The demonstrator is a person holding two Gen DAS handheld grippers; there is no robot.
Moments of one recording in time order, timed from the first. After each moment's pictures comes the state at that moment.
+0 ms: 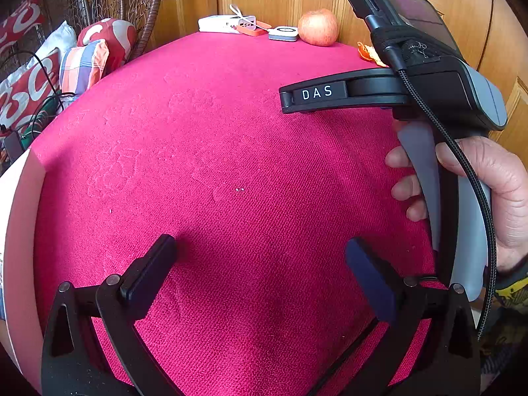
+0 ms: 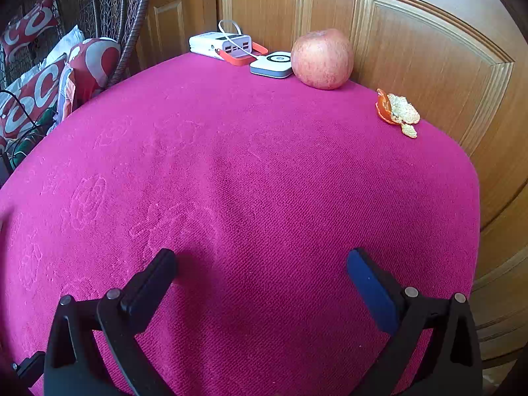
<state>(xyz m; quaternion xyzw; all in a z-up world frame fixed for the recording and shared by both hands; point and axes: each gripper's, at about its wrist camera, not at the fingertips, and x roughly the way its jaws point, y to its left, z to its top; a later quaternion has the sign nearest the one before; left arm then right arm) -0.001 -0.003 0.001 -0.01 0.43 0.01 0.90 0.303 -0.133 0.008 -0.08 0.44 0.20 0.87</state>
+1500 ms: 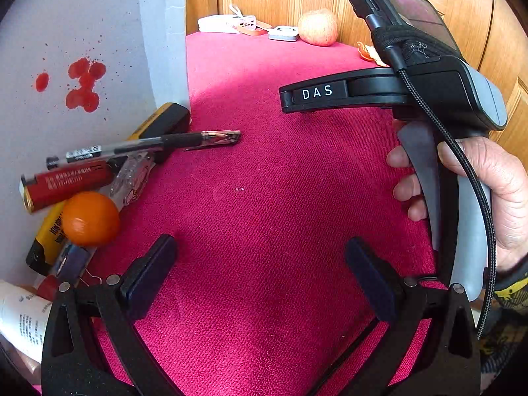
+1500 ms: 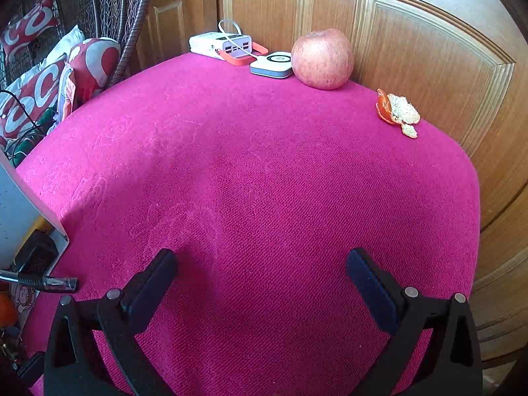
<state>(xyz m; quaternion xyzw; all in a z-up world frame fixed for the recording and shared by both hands) 0.000 0.000 -0.001 -0.01 0.44 0.01 0.90 0.297 -0.119 0.002 -0.09 0.44 0.19 0.87</state>
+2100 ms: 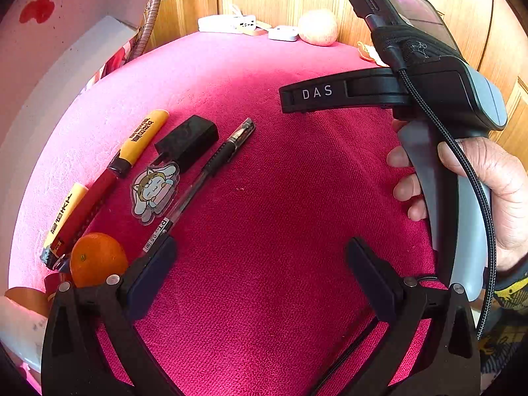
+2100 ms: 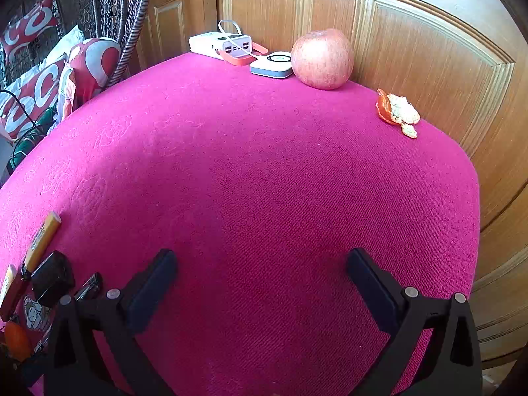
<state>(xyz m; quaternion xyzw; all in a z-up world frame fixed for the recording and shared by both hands) 0.001 0.000 -0.002 -0.01 0.43 0.01 0.90 0.297 -0.119 0.002 -0.09 0.44 0.19 0.87</state>
